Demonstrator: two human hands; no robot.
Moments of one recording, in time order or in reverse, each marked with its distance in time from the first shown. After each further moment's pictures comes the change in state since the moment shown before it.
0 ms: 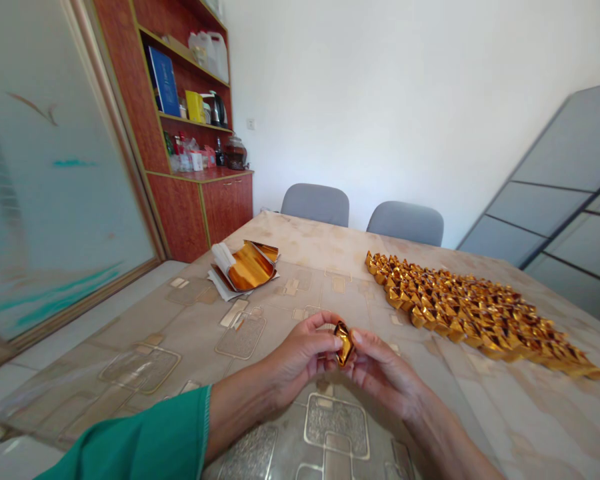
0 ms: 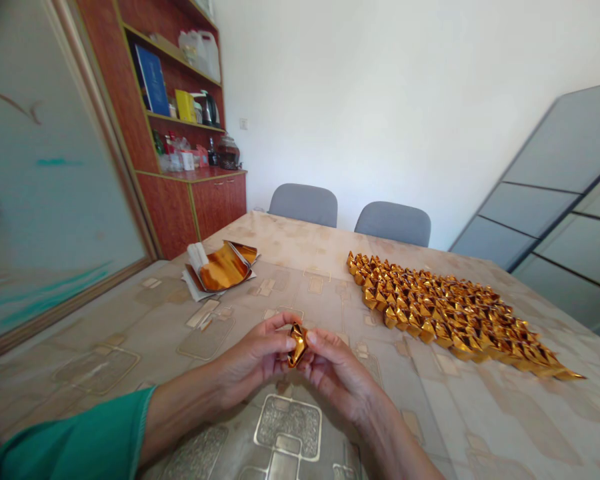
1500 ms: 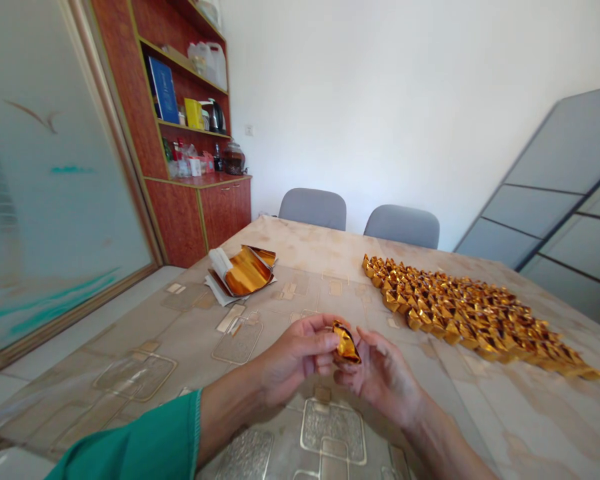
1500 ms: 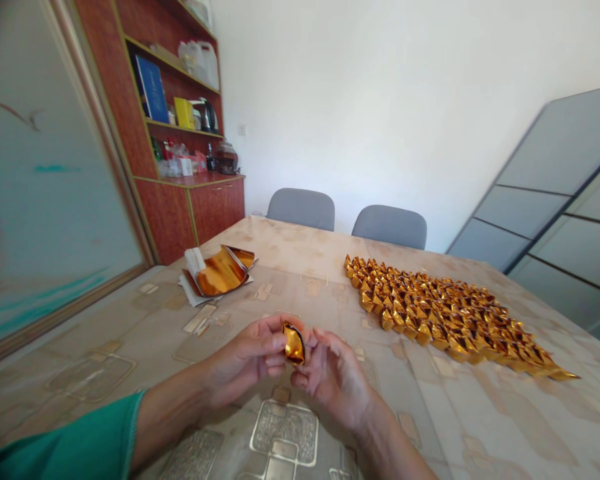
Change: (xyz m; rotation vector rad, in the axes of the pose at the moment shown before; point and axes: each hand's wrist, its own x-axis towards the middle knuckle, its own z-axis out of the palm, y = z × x) left_hand -0.002 0.013 -0.002 -0.060 -0.222 0.039; right_hand -0.004 -0.004 0.008 0.154 -0.023 0.081
